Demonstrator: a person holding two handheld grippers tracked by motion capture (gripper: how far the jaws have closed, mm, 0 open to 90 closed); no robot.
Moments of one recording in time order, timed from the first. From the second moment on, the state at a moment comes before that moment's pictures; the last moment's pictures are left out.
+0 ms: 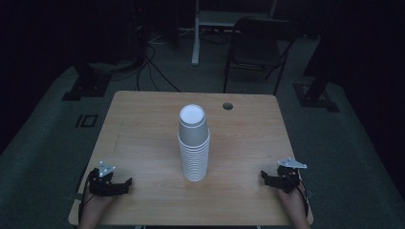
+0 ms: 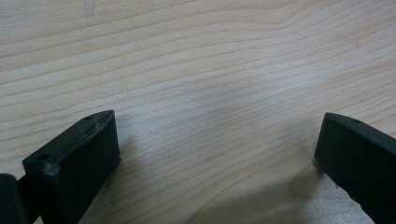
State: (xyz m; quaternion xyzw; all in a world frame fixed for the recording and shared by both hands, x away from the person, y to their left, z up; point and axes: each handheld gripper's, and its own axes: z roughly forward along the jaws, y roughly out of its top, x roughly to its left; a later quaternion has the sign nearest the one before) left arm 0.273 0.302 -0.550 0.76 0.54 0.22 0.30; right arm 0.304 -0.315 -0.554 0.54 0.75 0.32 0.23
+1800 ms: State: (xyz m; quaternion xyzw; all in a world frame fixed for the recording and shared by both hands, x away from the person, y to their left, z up) left arm 0.265 0.247 -0.502 0.80 0.42 0.19 0.39; right arm 0.304 -0.314 -0.554 0.54 0.75 0.32 0.23
